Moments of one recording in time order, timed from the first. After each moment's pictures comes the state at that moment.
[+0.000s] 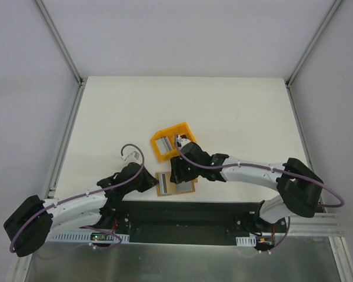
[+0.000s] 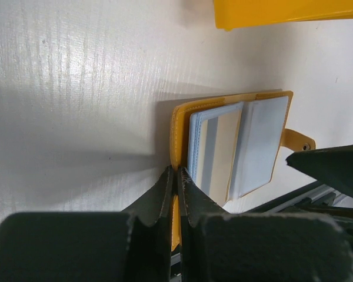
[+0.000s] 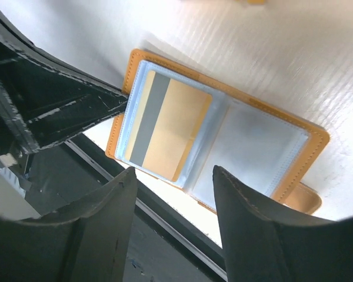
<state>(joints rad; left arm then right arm) -0.82 0.89 0.18 -0.03 -0.09 -1.18 1.06 1.51 0.84 -0.21 -0.06 0.66</state>
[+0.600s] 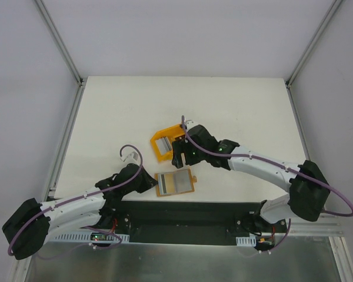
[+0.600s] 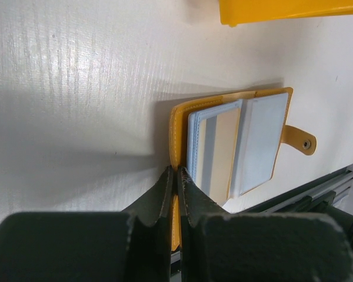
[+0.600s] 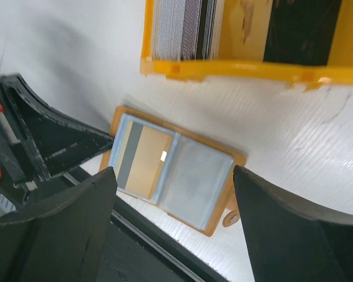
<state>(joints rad) -0.82 0.84 0.17 -0.06 -0.09 -1.18 0.96 1.43 0.99 -0.37 0.01 0.52</state>
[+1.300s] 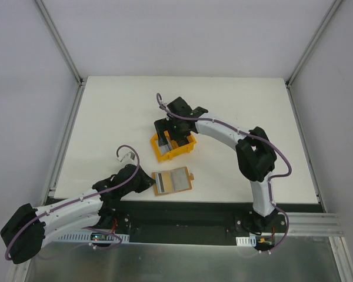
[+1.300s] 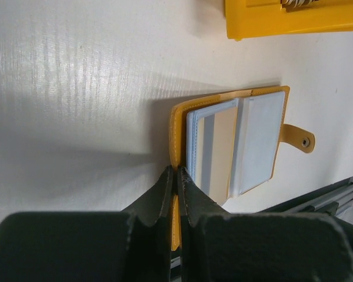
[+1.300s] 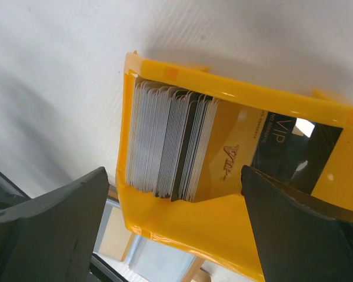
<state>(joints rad) -0.82 0.77 0.17 -0.12 -0.14 -1.18 0.79 2.02 1.64 -0.60 -0.18 0.29</state>
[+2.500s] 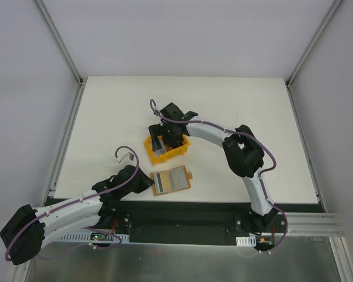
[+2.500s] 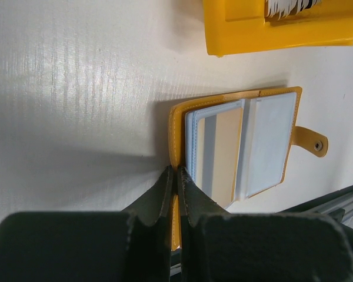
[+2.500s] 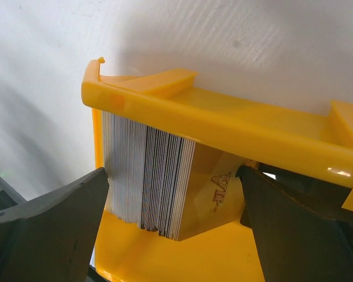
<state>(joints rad) -0.82 0.76 0.15 -0.13 -0.17 -1.18 0.81 2.17 1.71 -0.56 -0.26 0.35</state>
